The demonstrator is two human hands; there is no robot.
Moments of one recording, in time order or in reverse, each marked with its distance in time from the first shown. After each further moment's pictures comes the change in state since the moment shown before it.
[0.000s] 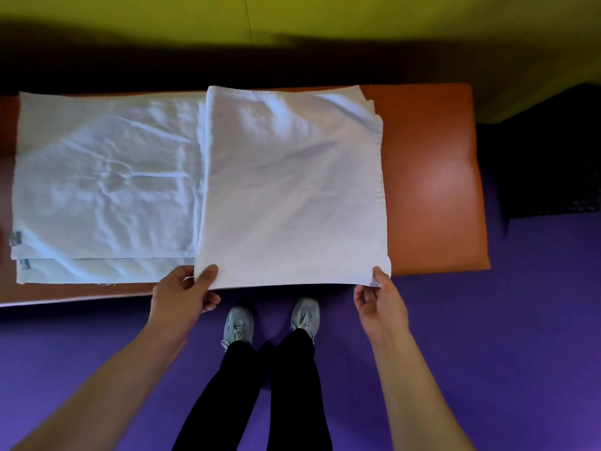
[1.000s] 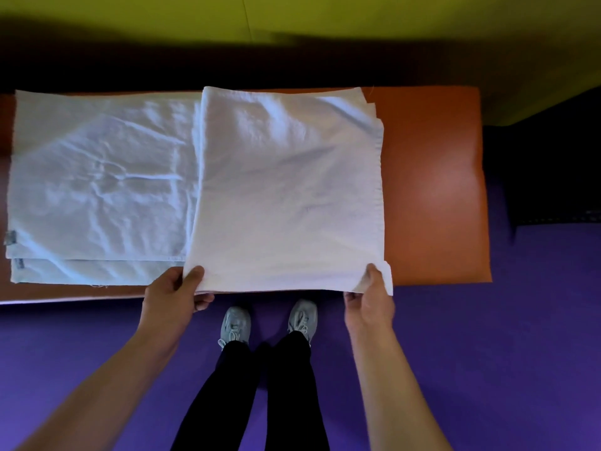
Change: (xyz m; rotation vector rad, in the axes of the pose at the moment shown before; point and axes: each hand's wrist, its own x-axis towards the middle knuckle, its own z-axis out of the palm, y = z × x) left_hand 0.000 0.009 0.010 0.056 0.059 0.035; right_hand -0.006 -0.003 0.045 0.014 0.199 -0.049
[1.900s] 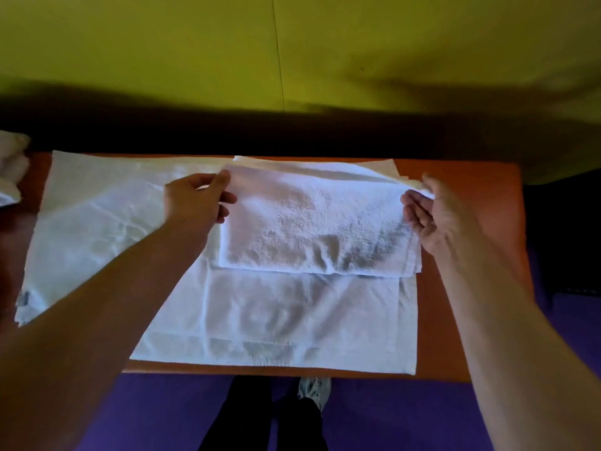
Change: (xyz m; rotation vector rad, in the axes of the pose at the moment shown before) left_hand 0.152 0.199 0.051 -0.070 0.108 0.235; right_hand 0.002 -0.162 0.225 -0.429 -0.361 -0.268
